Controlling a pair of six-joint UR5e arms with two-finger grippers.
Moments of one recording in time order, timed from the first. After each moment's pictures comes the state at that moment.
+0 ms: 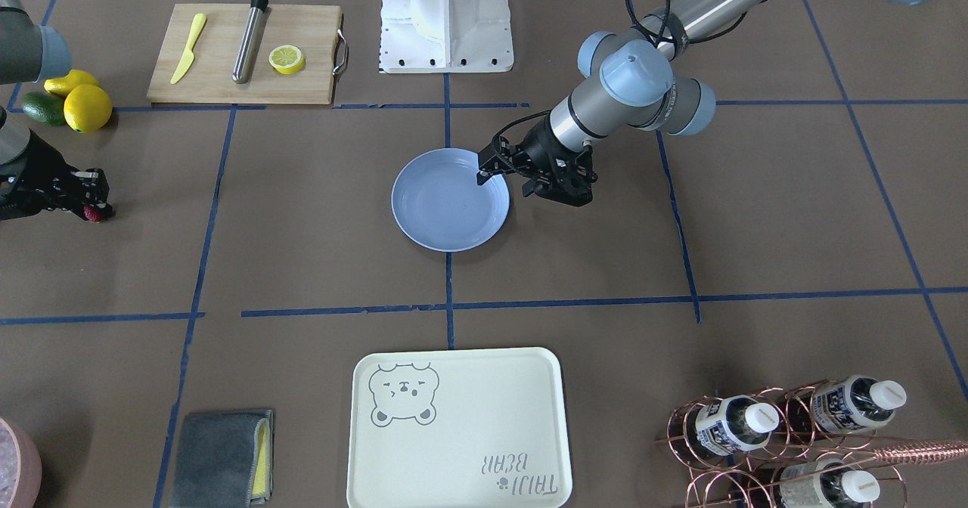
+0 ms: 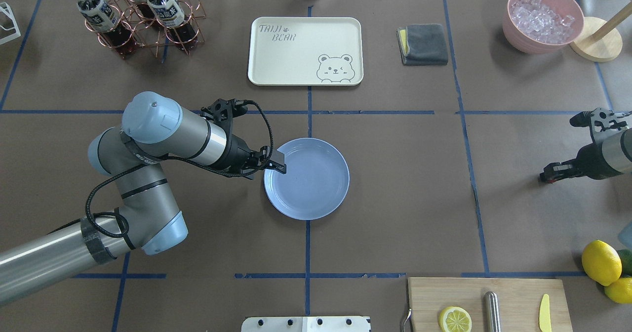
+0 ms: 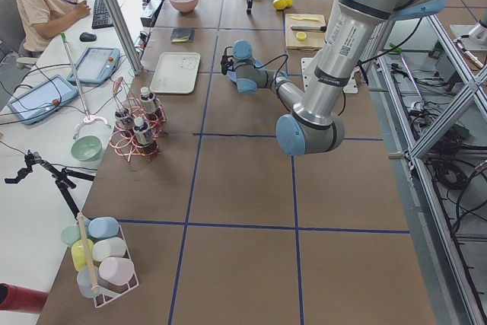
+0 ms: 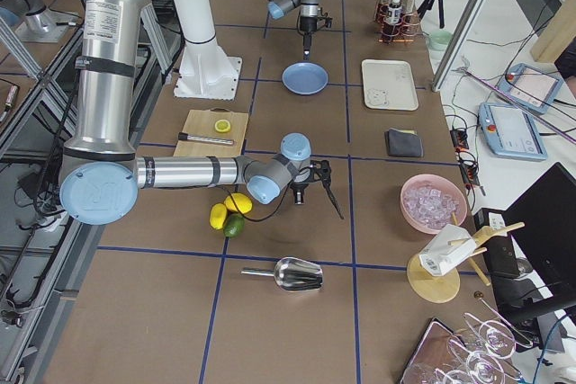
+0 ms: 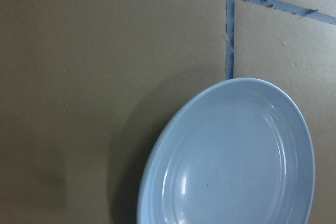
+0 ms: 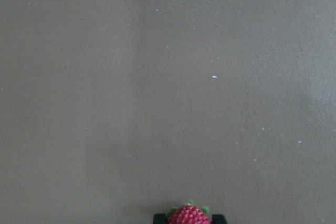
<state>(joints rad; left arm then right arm) -0.57 -2.10 -1.51 -2.36 -2.11 -1.40 0.91 -1.71 1.63 -0.82 2.16 0.82</state>
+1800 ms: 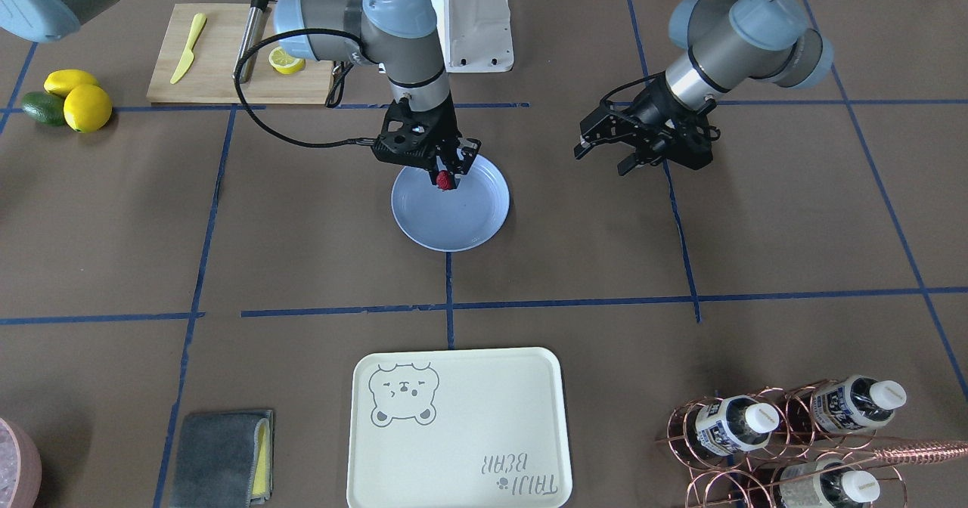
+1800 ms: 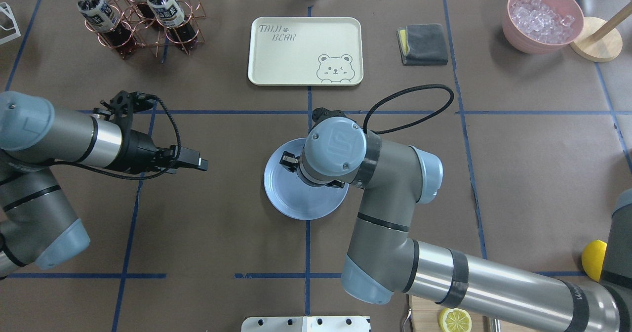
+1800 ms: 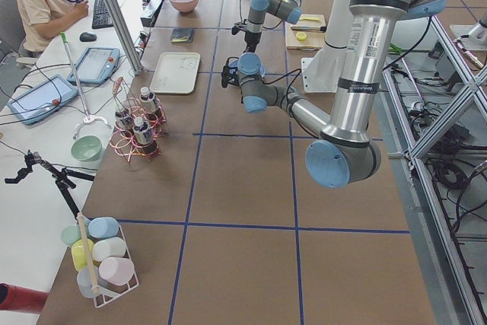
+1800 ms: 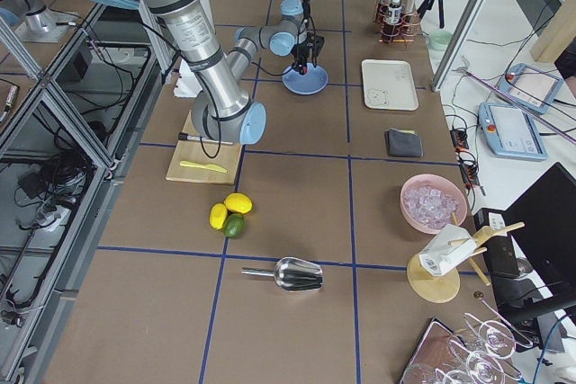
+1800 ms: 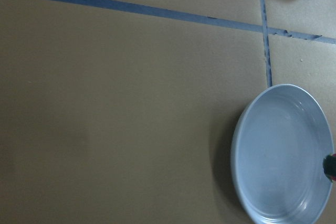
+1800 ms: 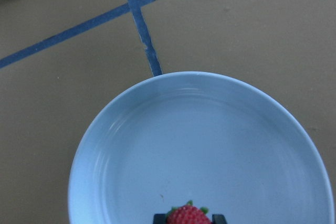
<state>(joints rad) -0.69 -1.74 -1.80 -2.42 -2.12 -1.27 0.40 -0.82 1.59 -1.44 1.70 1.67</state>
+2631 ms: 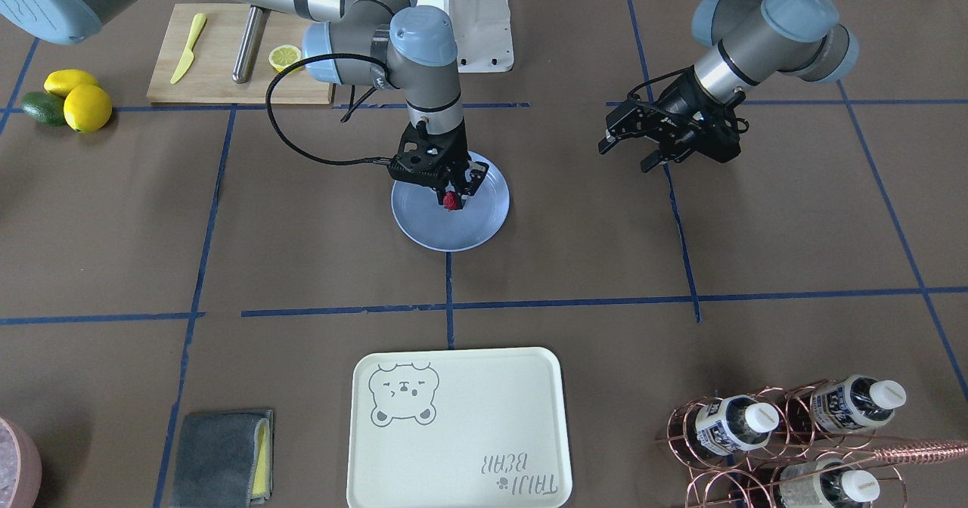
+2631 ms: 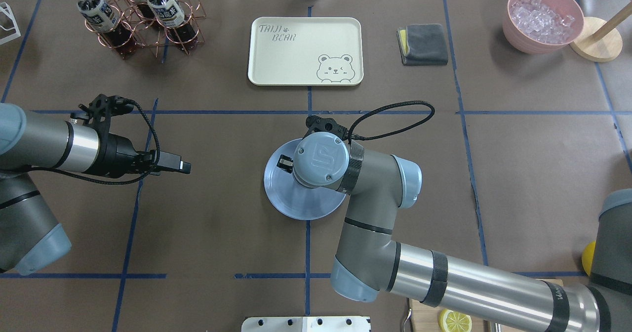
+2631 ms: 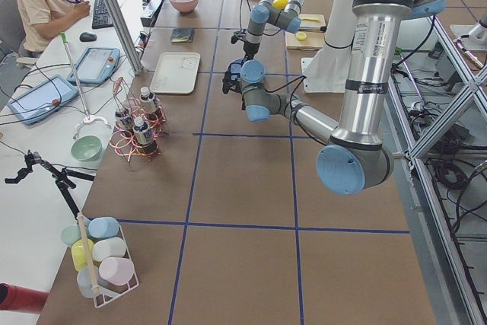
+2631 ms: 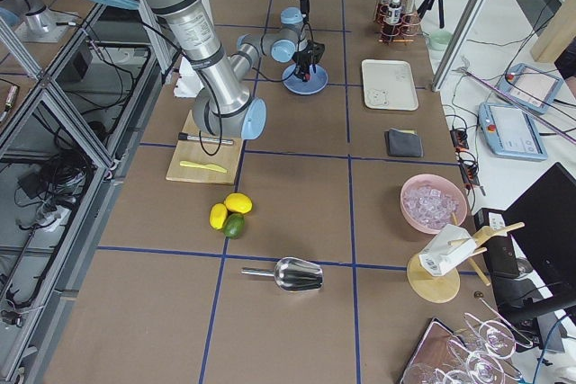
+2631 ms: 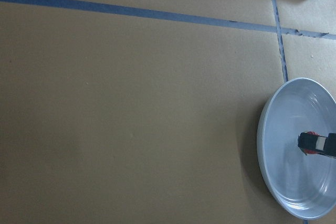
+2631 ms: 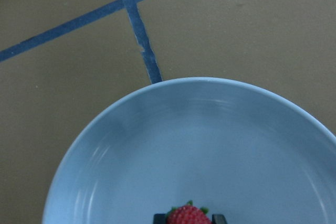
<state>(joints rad) -0.69 -1.69 -1.81 -2.47 -2.12 -1.25 0.39 -0.80 1.48 -1.36 1.65 1.68</state>
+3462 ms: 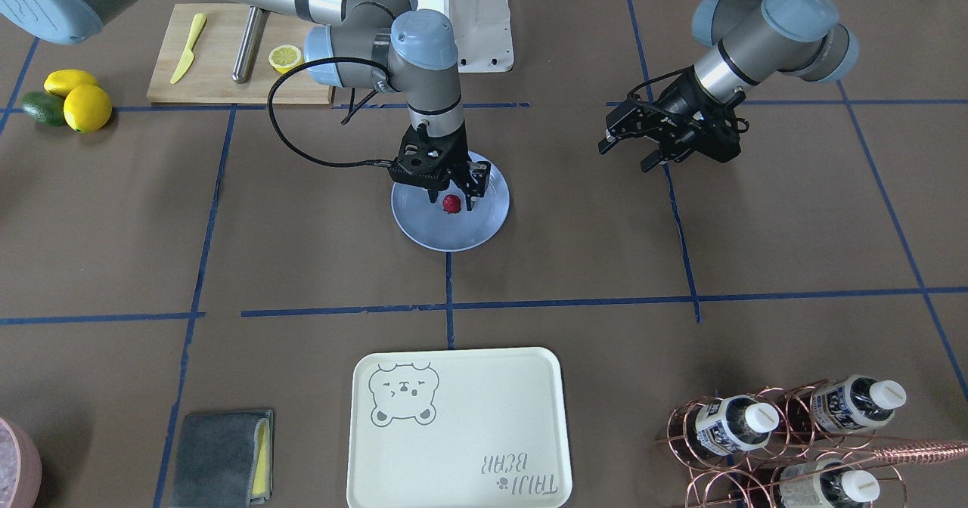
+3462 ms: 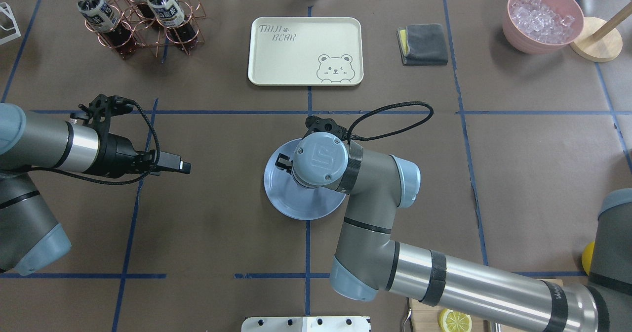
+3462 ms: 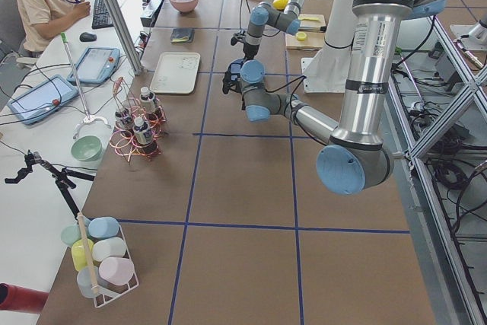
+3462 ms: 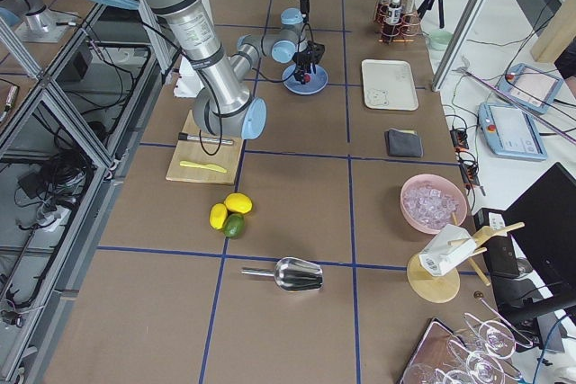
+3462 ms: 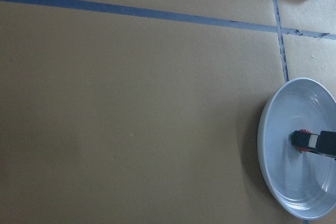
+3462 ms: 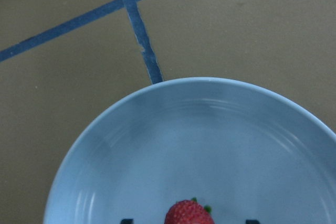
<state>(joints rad) -0.69 -1.69 -1.81 -2.47 -2.12 -1.25 0.39 -0.80 1.48 -1.36 1.65 1.68</state>
